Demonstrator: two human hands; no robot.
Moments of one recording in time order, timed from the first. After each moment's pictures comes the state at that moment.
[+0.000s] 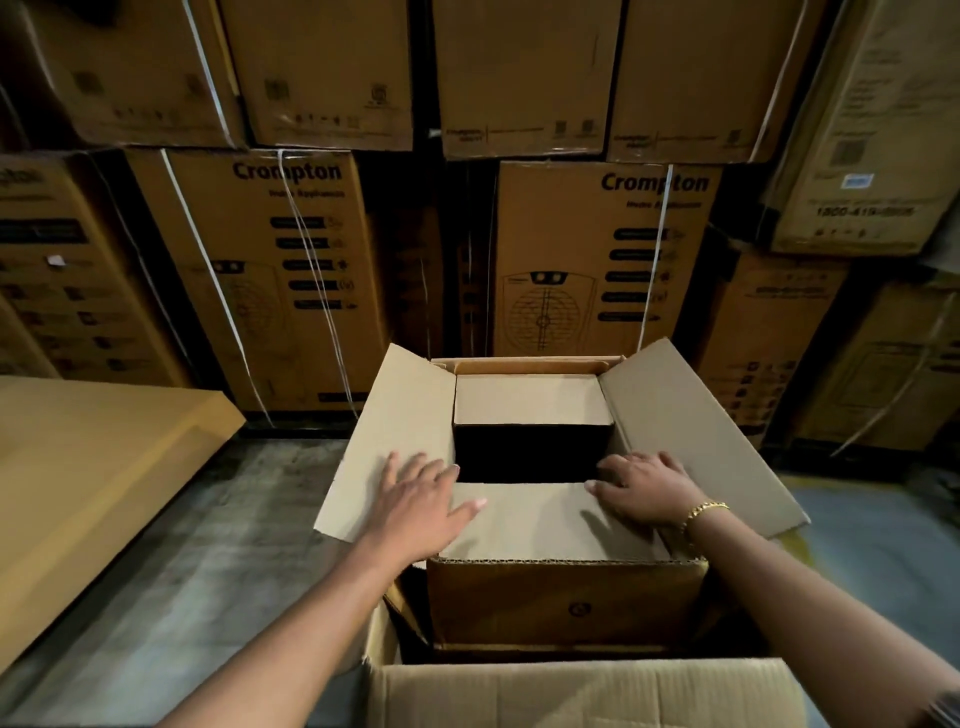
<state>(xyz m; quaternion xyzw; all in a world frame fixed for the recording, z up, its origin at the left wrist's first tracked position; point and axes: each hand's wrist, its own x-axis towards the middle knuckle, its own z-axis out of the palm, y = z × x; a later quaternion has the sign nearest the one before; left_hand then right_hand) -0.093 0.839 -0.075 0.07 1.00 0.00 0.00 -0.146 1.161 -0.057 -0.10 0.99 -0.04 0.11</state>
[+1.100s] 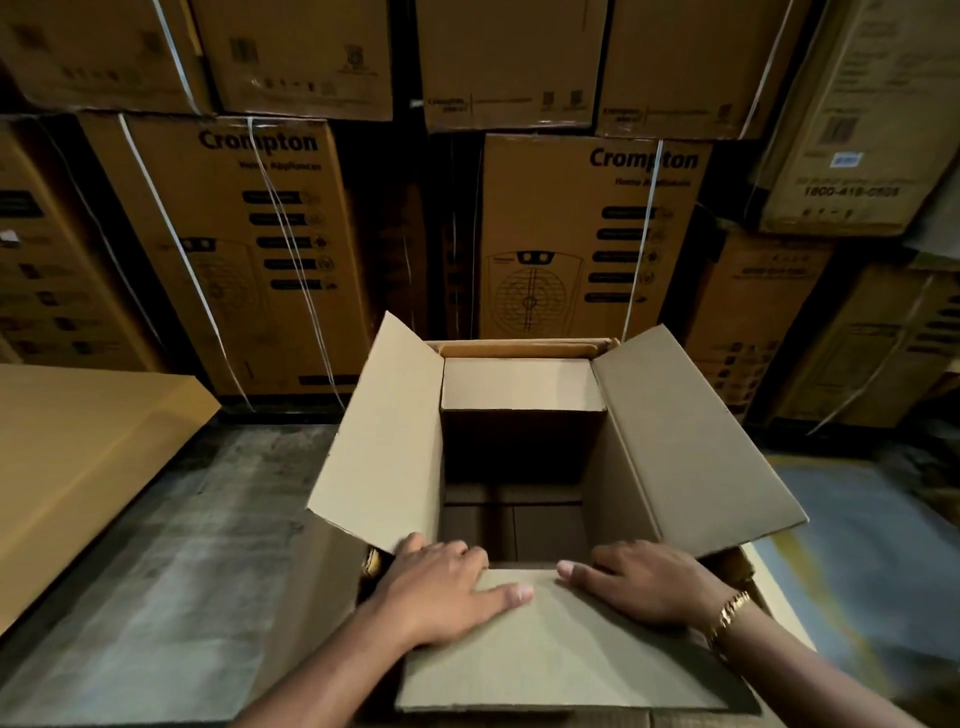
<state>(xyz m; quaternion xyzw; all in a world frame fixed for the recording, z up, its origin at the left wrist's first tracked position) -0.027 0.887 -0.079 0.13 0.97 0.08 0.20 -0.046 1.147 -0.067 -0.13 0.96 -0.08 0.24</state>
